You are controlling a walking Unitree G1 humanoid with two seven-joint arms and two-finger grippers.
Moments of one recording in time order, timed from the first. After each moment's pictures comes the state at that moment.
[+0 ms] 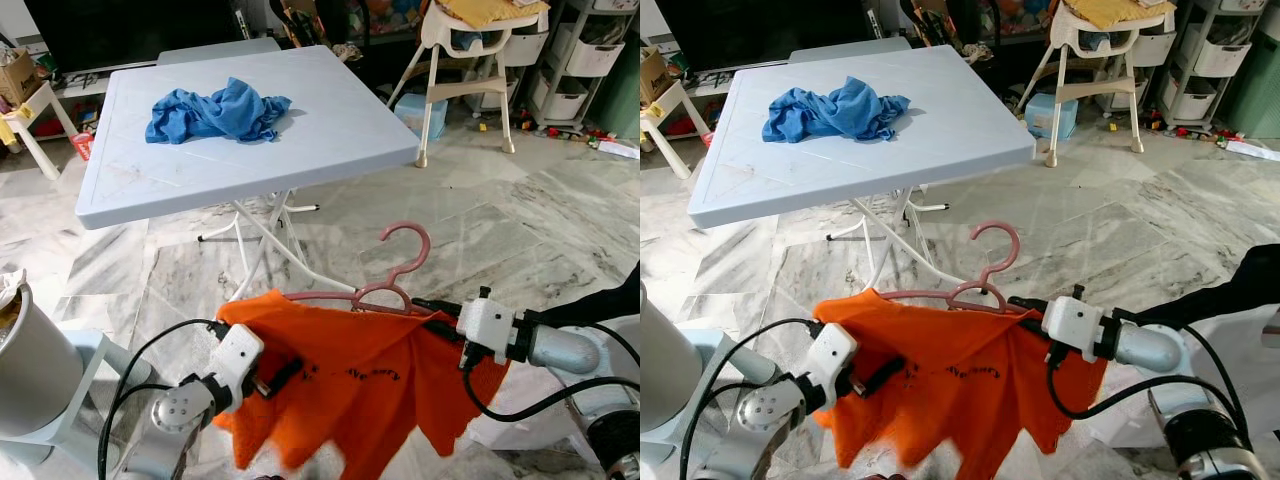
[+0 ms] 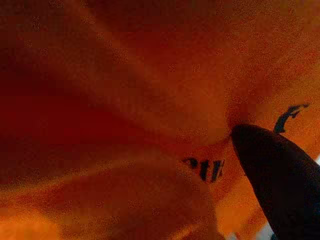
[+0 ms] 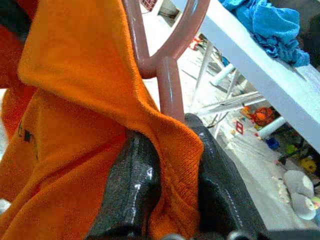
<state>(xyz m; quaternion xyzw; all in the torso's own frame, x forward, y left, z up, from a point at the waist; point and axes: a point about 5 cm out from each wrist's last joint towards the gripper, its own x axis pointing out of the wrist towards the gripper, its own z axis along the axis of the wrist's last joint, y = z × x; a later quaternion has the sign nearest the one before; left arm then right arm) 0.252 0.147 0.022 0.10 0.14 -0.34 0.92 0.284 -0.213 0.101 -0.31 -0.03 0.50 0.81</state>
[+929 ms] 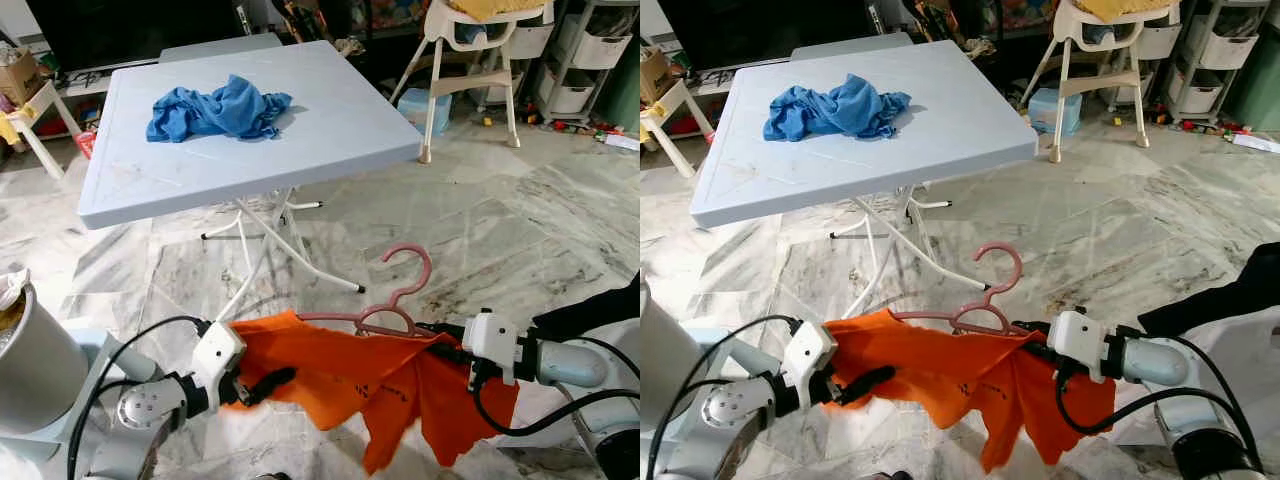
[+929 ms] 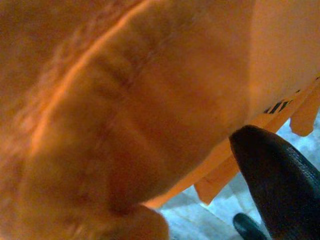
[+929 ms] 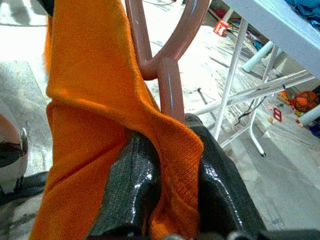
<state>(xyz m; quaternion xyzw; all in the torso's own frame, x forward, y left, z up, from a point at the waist) 0.240 0.168 0.040 0.06 0.16 -0.41 0.90 0.269 -0.217 0.087 -0.28 0.03 0.53 0.80</state>
